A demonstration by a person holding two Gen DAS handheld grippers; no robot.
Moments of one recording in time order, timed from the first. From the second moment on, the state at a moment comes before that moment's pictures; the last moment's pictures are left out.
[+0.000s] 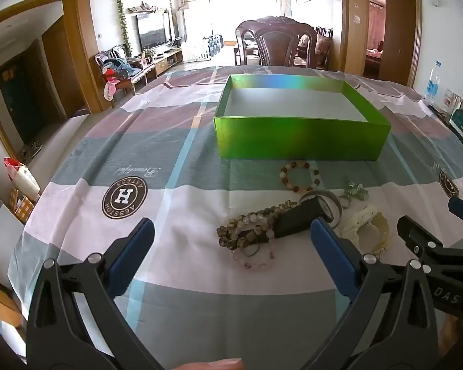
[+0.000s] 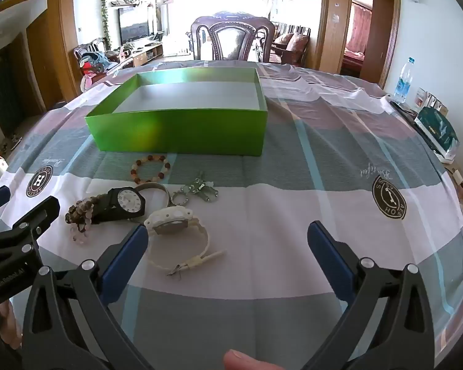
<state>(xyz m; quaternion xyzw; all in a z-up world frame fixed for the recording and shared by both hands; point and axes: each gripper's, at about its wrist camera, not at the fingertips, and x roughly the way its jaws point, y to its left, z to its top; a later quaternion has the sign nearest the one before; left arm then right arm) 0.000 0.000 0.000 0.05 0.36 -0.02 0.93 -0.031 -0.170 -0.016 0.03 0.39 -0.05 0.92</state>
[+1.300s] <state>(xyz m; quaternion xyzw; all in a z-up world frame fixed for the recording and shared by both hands) -0.008 0.001 -0.009 0.05 0.37 -0.02 0.93 -0.032 -0.168 -0.021 0.03 0.40 -0.05 0.92</state>
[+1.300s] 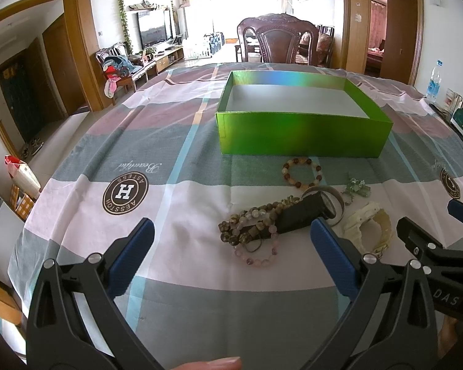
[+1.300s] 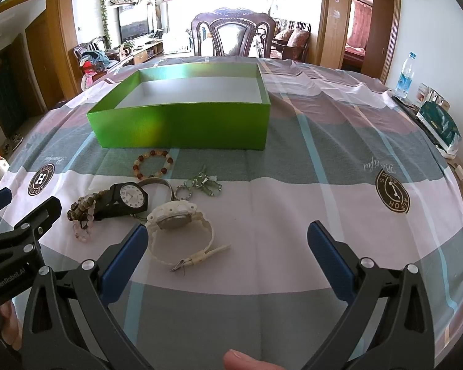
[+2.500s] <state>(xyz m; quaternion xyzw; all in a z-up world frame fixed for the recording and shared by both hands) 0.000 0.011 -0.014 0.05 0.38 -0.02 0.93 -0.030 -0.169 -0.020 0.03 0.40 -0.05 0.92</state>
